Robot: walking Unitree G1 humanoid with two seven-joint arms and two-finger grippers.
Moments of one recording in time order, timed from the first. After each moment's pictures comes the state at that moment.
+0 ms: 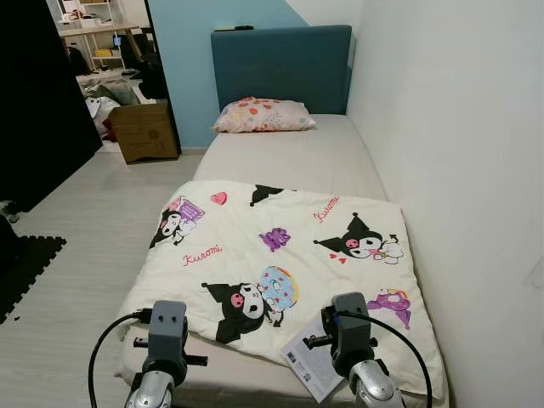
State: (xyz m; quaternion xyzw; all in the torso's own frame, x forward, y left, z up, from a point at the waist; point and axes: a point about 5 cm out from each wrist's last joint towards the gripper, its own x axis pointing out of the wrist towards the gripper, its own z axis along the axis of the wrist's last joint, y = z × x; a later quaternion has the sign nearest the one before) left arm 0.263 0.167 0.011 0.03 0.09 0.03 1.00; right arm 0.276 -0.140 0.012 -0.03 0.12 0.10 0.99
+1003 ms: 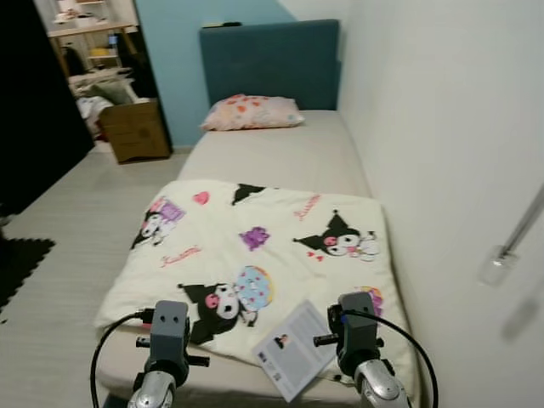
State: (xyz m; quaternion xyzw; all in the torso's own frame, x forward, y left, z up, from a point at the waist) left arm 0.262 0.166 0.009 0.02 0.09 0.02 1.00; right arm 0.275 -0.146 0.012 -0.03 0.12 0.09 0.99
